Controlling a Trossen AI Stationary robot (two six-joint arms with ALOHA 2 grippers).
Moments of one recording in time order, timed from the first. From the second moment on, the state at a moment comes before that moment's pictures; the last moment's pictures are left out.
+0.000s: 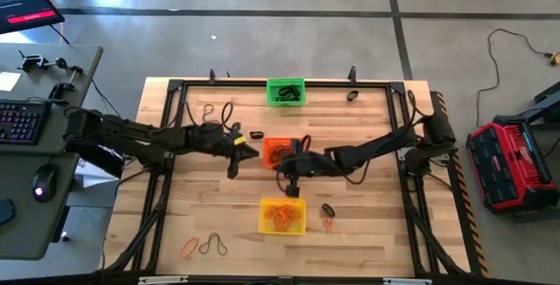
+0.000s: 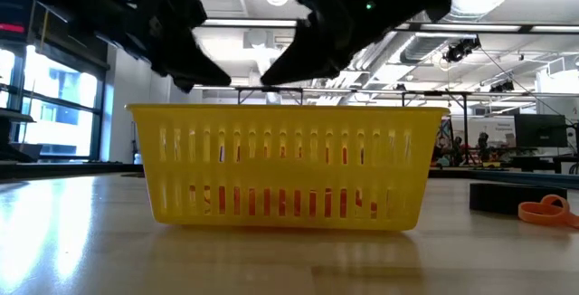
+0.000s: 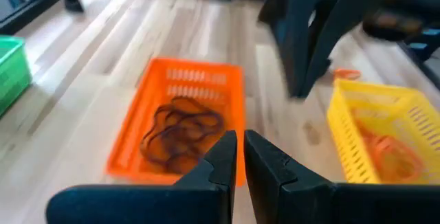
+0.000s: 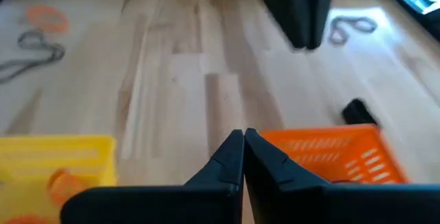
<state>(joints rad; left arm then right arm) 0.07 1.18 0.46 0.29 0.06 -0.07 0.17 1.77 1.04 0.18 0.24 0.07</state>
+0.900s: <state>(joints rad) 0.38 1.20 0.46 0.08 0.07 0.15 0.05 1.37 0.59 0.44 0.32 0.14</state>
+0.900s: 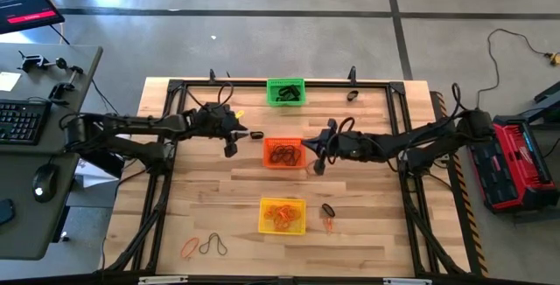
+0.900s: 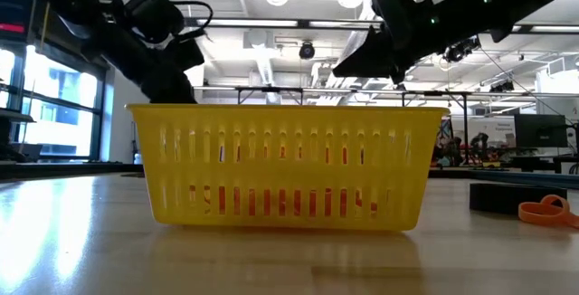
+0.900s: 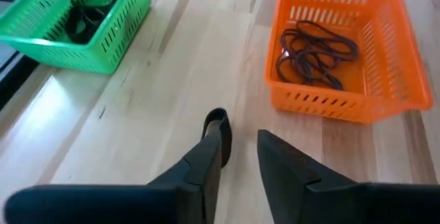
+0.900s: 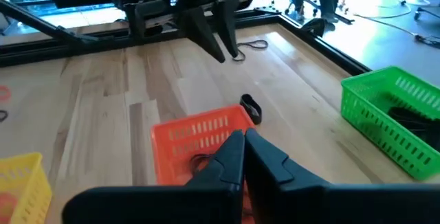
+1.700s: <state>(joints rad) 0.43 1.51 0.53 0.17 0.04 0.19 0.07 1.37 0.59 0.52 0.25 0.08</state>
